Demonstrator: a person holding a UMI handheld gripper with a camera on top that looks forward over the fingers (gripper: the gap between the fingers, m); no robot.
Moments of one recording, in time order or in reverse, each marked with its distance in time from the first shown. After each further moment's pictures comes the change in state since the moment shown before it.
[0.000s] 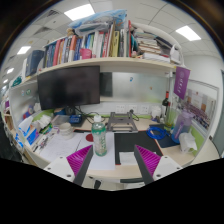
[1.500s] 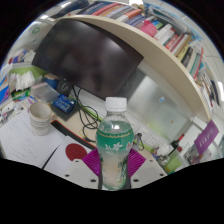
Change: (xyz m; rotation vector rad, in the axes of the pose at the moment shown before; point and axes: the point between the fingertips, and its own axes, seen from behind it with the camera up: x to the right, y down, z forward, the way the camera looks) arm -0.065 -0.035 0.263 0.018 0.165 -0.555
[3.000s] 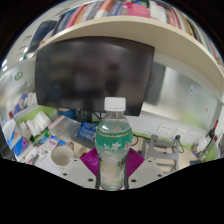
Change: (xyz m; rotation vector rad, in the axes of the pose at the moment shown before) arm -0.079 -0.099 0.045 -0.008 -0.368 0.320
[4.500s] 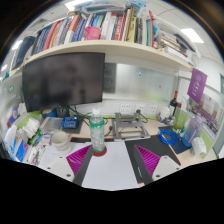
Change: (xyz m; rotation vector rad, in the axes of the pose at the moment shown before) arm 0.039 0.077 -0.179 -0.016 0.321 0.243
